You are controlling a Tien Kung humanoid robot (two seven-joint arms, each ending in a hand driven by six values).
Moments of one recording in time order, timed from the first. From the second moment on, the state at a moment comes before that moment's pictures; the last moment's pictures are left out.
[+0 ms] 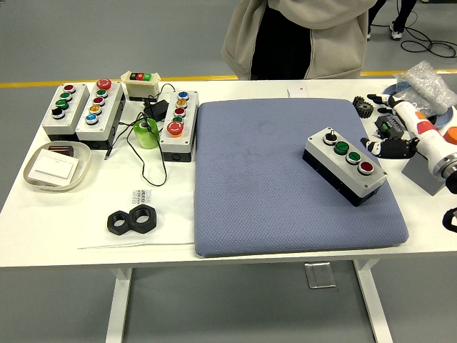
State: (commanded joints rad) left arm -0.04 0.13 0.00 -0.24 -0.45 0.19 -0.18; right arm 0.56 -0.55 0.84 1.40 -1.57 -0.25 -0.30
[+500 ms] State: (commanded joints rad) left arm -0.05 0.13 -0.01 -0.24 -0.44 0.19 -0.19; right arm 0.59 -0.49 0.81 1.42 -1.53 -0.22 -0.34
